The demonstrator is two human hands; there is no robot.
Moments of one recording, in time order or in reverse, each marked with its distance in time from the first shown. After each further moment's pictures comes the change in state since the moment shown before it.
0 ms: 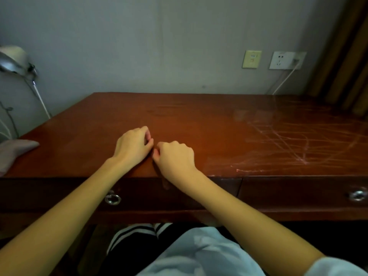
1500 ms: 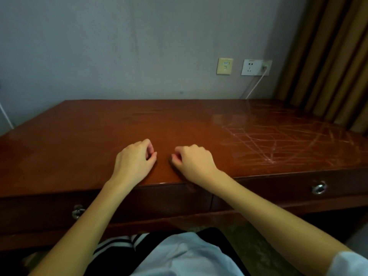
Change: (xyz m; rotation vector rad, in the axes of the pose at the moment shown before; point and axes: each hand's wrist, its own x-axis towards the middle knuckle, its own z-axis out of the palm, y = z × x) left_hand -0.021 0.070 0.014 -0.031 0.022 0.094; right_hand -0.017 0.099 -0.023 -0.056 0.000 0.051
